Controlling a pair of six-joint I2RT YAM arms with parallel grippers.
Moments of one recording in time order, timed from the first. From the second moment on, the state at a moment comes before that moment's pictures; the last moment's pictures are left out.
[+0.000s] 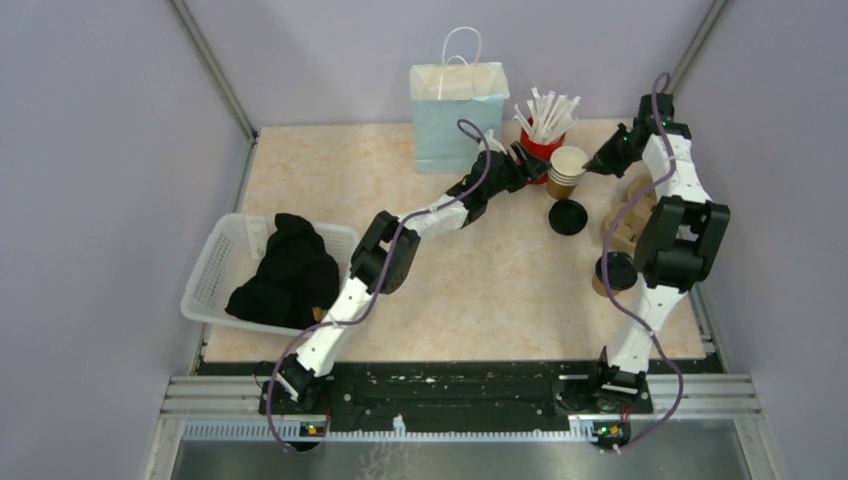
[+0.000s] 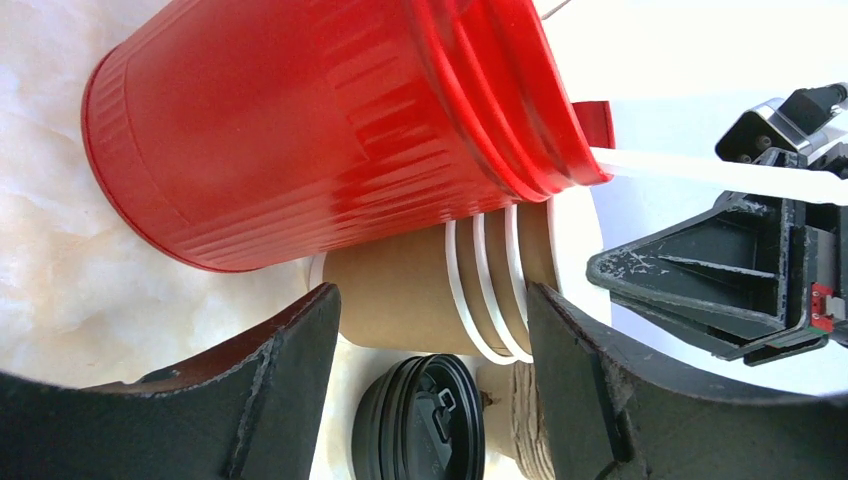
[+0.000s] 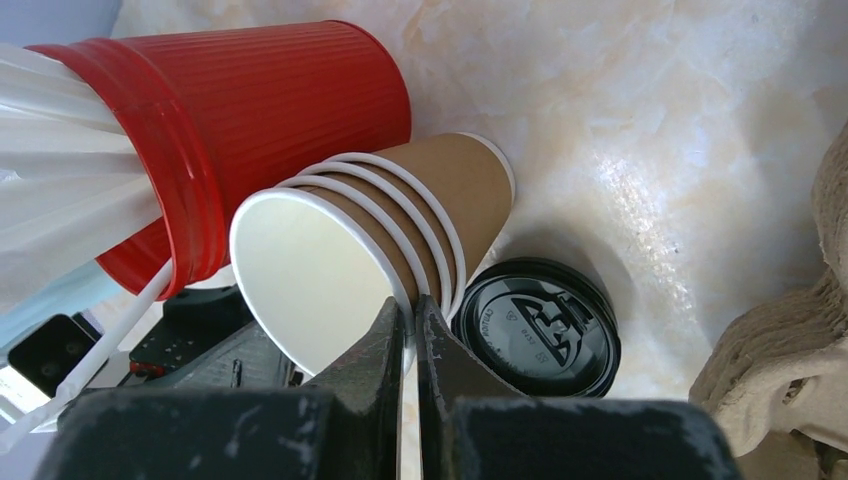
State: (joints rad) left arm -0.73 2.67 2.18 0.37 0.07 -1.06; right arm -0.19 2.03 1.83 -0.77 -0.31 0.59
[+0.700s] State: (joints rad) left arm -0.76 2.67 2.22 0.25 0.07 -0.91; right arm -0.22 1.95 1.83 -0.75 -0.38 0.69
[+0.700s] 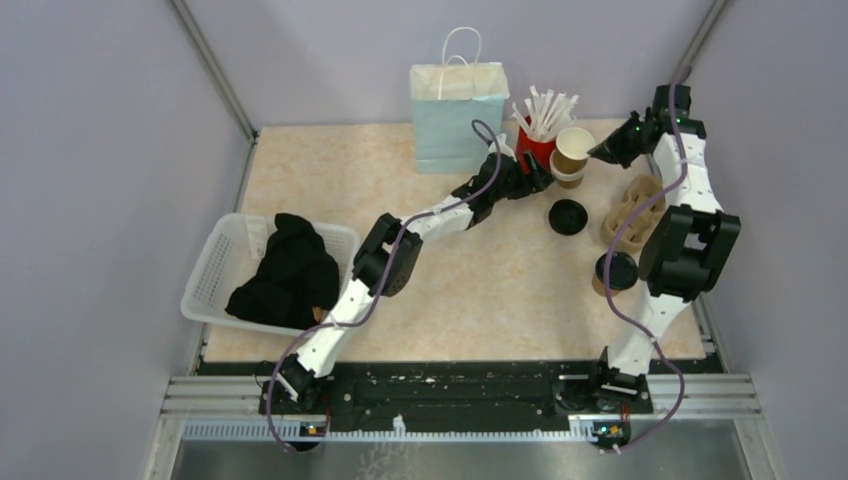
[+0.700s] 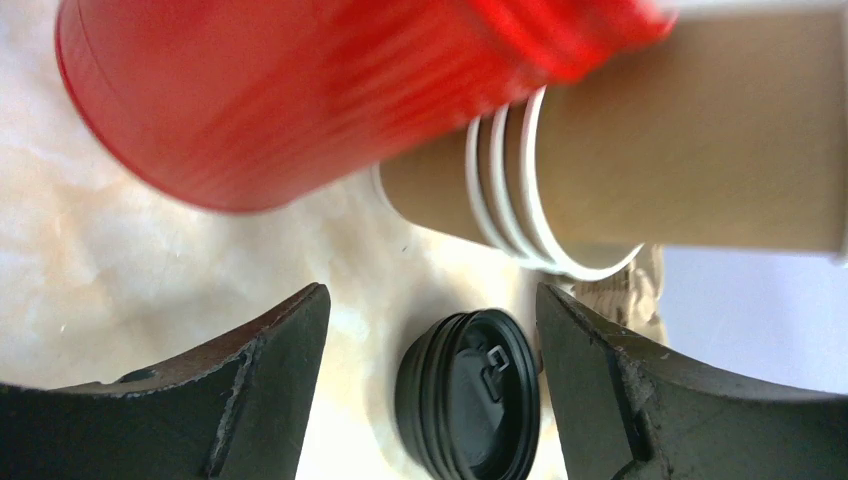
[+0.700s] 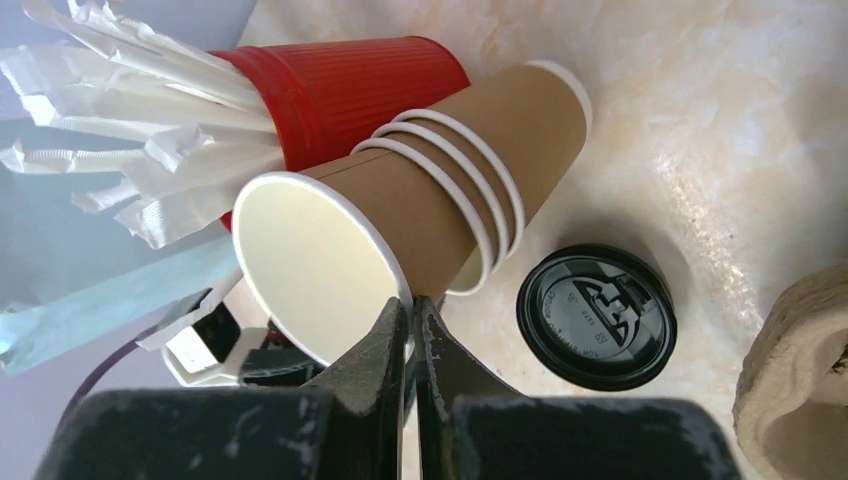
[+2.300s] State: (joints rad) left arm -0.64 1.35 1.22 -0.45 0.32 -0.59; right arm 0.22 1.33 1.24 -0.91 -0.26 0.39
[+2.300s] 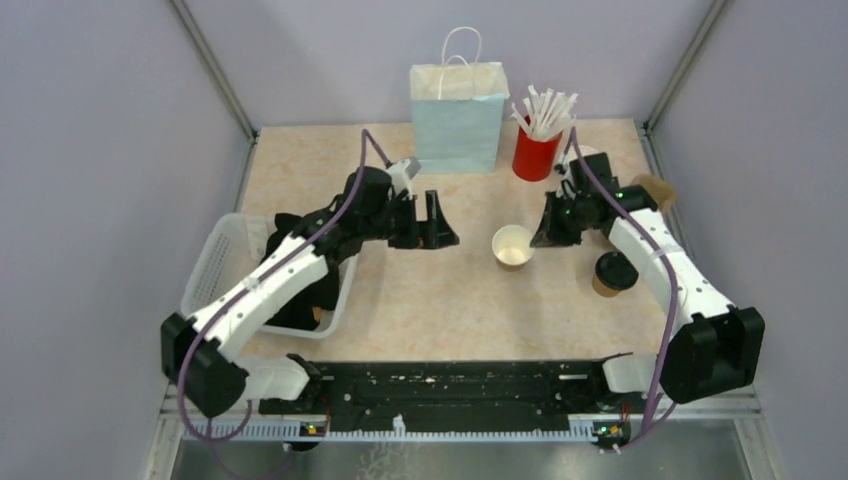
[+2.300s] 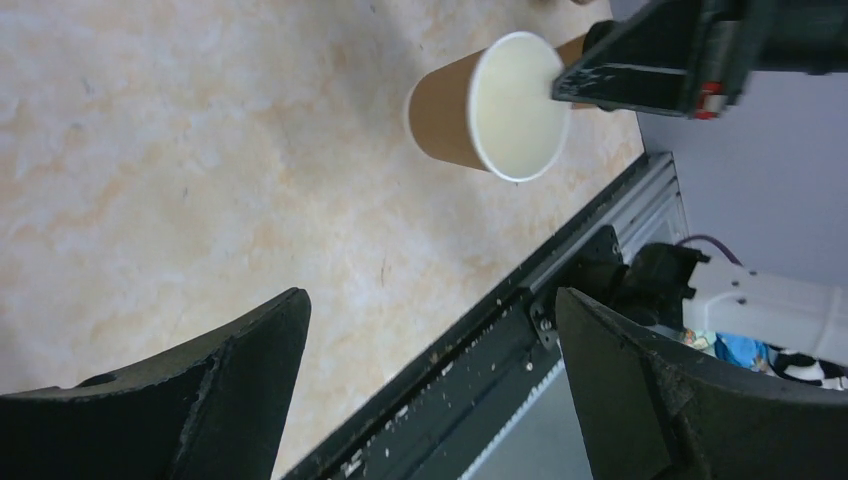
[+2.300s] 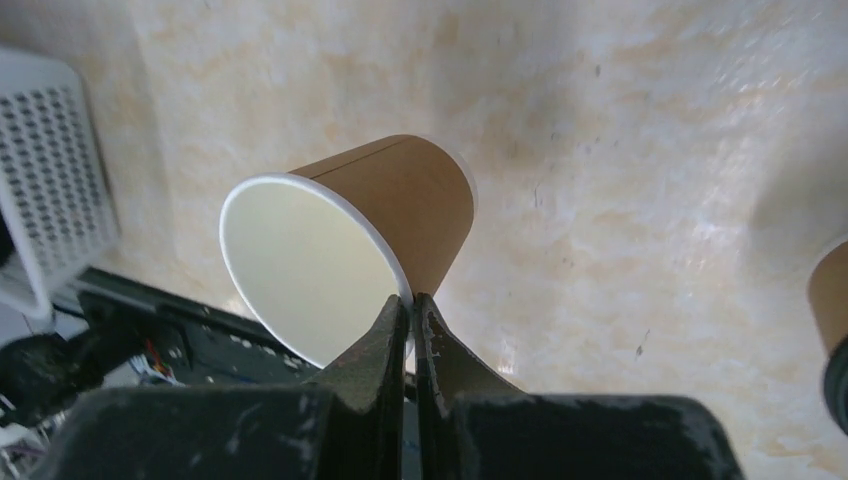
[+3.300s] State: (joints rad) left arm -0.64 1.40 1.33 -0.59 0.35 -0.41; right arm 0.19 1.37 1.17 -0.70 -0.08 0.33
